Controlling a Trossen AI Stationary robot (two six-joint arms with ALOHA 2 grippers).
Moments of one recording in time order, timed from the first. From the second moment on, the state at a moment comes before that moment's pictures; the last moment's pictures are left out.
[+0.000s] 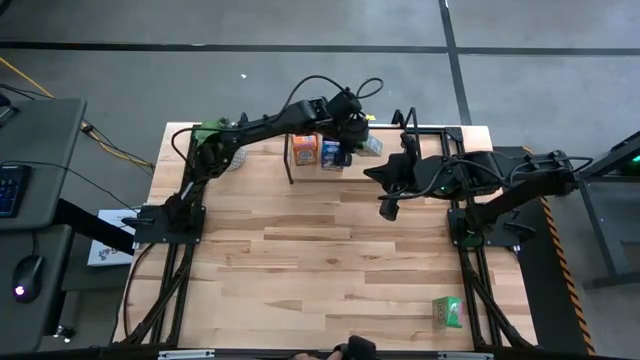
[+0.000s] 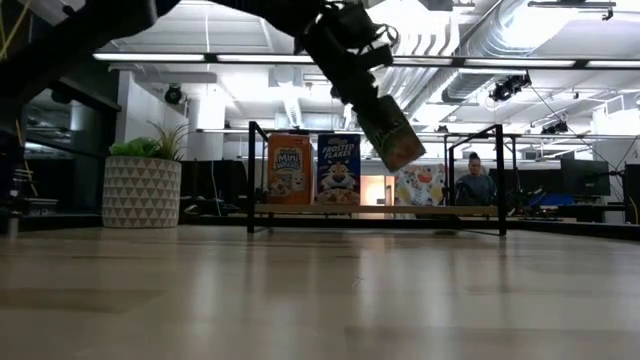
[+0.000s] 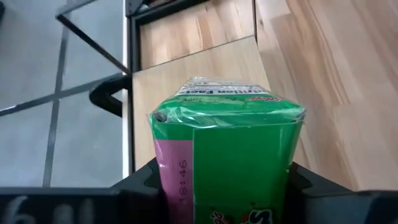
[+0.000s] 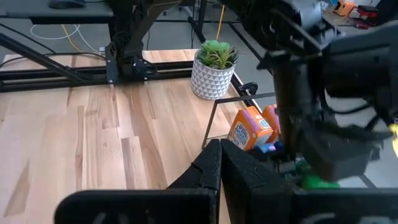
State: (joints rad) left arm 0.39 2.23 2.20 -0.77 0.10 0.62; right arm 0.21 1.26 1.49 -0.74 0.55 0.11
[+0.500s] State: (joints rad) left arm 0.39 2.26 2.20 -0.78 0.04 0.51; right arm 0.21 1.26 1.49 -0.74 0.55 0.10
